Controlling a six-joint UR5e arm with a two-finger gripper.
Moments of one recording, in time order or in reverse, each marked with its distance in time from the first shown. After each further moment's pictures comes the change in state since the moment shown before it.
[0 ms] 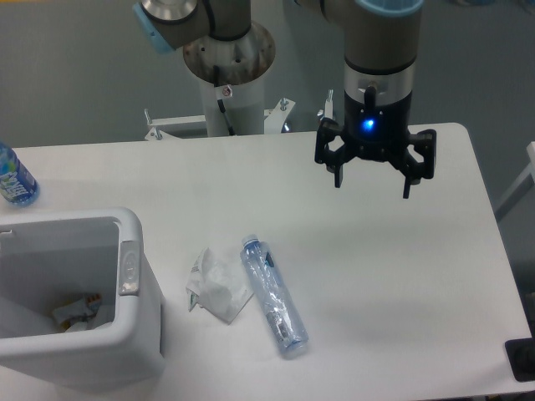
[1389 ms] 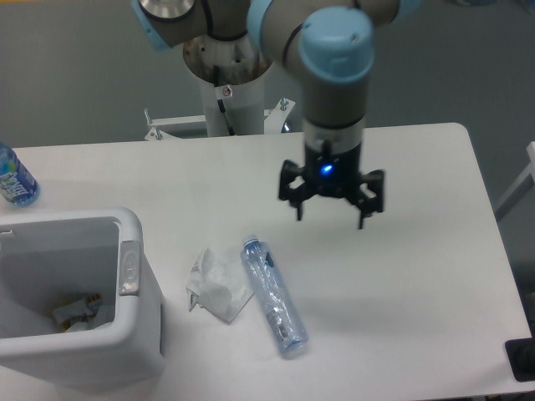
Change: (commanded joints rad) arm -0.170 -0.032 -0.267 0.213 -0.037 -0.187
